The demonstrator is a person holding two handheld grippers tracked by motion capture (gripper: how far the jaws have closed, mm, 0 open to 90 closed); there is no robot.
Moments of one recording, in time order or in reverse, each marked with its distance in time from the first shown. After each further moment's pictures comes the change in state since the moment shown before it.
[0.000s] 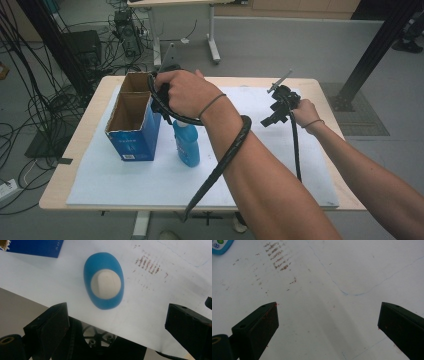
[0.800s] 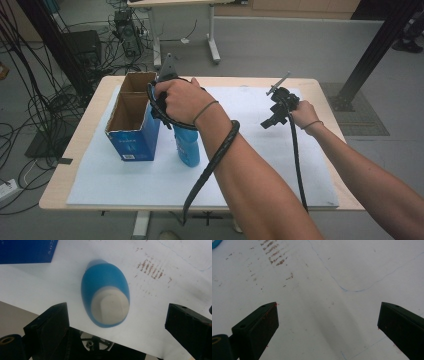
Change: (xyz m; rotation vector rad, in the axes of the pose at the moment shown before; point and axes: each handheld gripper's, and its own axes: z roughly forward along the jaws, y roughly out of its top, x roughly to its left) left arm 0.010 0.019 0.032 0.027 -0.031 0.007; right arm -0.001 0.001 0.007 0.027 -0.006 -0.001
